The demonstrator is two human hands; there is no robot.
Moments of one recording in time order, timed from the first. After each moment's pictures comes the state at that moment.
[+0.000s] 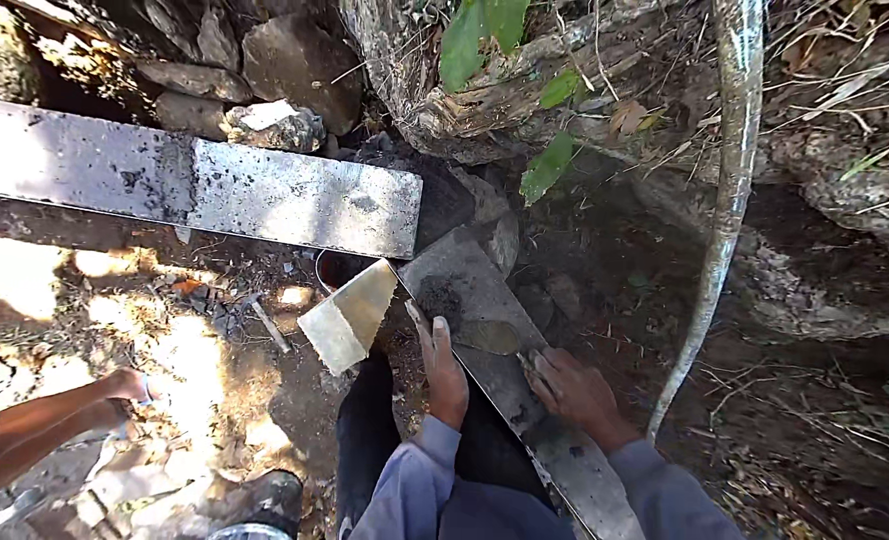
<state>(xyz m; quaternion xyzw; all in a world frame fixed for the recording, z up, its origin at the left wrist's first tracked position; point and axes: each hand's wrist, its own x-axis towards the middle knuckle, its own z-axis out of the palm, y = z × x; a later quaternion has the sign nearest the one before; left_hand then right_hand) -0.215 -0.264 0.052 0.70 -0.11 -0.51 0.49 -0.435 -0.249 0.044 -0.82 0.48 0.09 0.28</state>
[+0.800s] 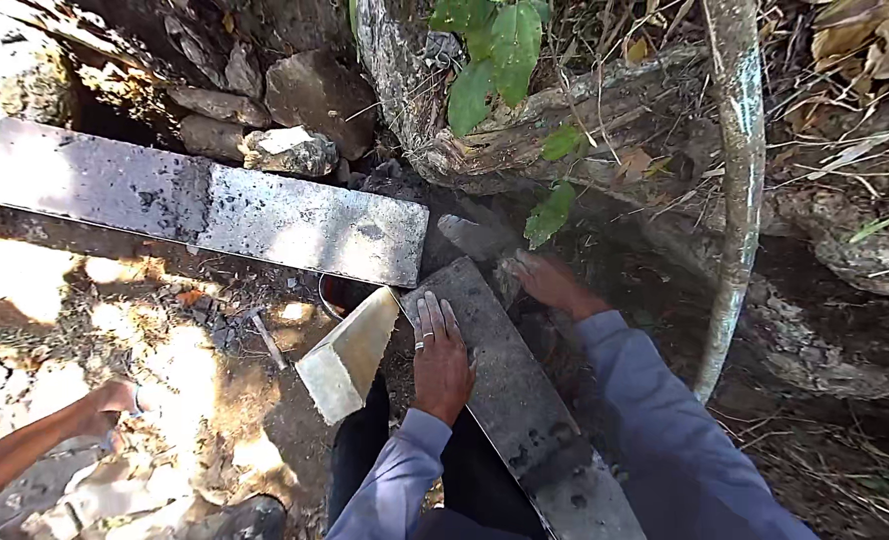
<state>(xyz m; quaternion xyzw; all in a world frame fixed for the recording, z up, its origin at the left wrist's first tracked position) -0.198 -0.306 0.028 0.73 -0.59 -0.31 -0.13 -0.378 -0.471 -0.014 -0.73 0.53 0.14 0.40</state>
